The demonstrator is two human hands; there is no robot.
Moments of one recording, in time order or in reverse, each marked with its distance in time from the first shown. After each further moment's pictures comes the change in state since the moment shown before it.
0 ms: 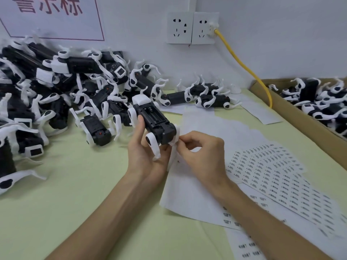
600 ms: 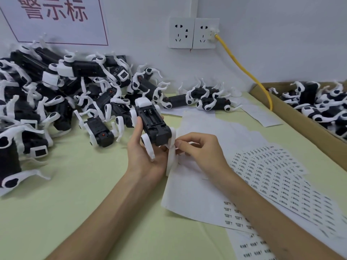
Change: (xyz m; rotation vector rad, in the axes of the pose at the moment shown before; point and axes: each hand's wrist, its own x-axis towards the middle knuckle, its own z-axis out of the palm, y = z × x) left_hand 0.006 0.005 -0.010 -0.091 -0.102 -0.131; right_hand 0.013 -0.003 -0.007 0.369 -0.264 0.416
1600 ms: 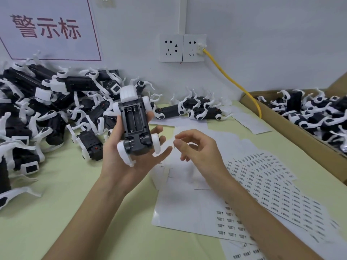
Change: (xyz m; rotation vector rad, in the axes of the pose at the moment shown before) left_hand -0.010 0.040 0.013 0.242 -0.234 -0.030; right_hand 0.007 -0.001 -0.016 0.099 0.039 -0.119
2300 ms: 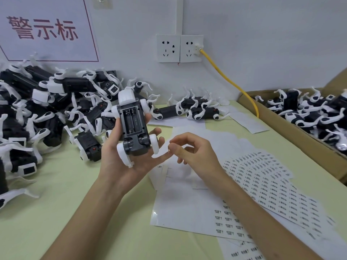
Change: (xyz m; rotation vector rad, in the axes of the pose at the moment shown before) left_hand -0.001 -0.001 -0.001 -0.053 -0.027 -0.034; right_hand -0.001 0.003 0.000 -0.061 -0.068 0.021
